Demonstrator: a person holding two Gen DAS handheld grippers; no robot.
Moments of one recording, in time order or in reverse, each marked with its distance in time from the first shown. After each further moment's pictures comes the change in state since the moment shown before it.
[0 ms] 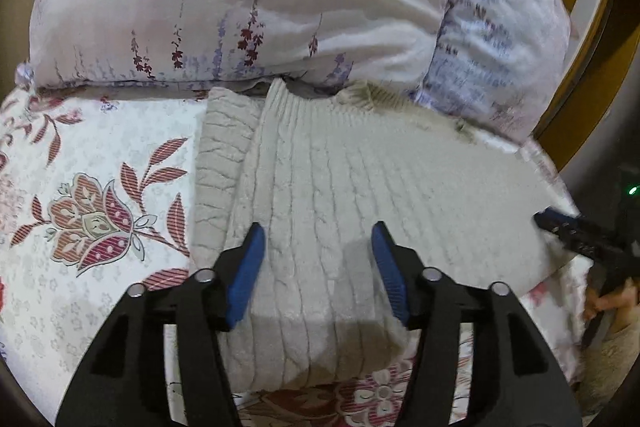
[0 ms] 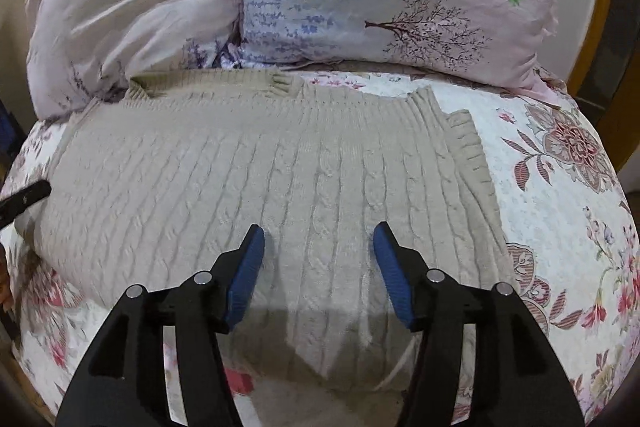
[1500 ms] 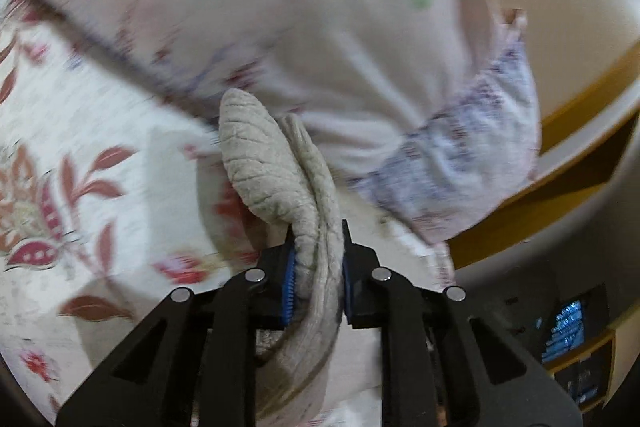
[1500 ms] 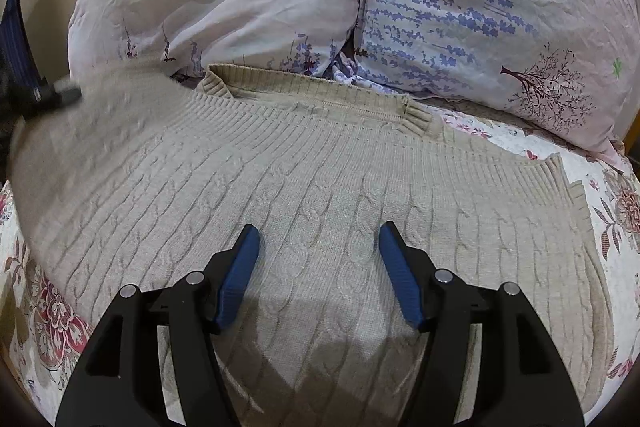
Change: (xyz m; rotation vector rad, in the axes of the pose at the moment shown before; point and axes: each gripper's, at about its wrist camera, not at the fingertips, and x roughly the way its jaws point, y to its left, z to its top) left arm -0.010 0.019 0.056 -0.424 -0.016 -0.309; right arm 0.035 0.085 0.011 -0.161 -0.037 0.091
